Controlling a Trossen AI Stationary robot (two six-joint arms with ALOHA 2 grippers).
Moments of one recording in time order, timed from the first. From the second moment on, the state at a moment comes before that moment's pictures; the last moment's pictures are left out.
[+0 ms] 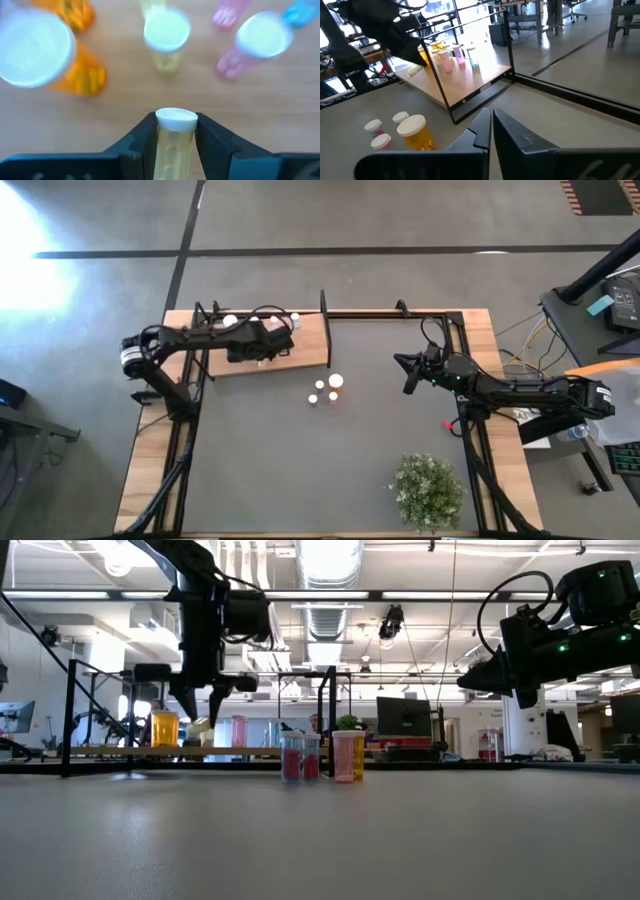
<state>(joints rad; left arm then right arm) 0.39 1.57 1.08 -0.89 -0.50 -1.27 -0.36 0.76 0.01 0.63 0.16 0.23</state>
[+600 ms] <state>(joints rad) 0.15 1.57 0.93 -0.77 -1.16 -1.47 -0.36 0.76 0.01 0.63 0.16 0.23</state>
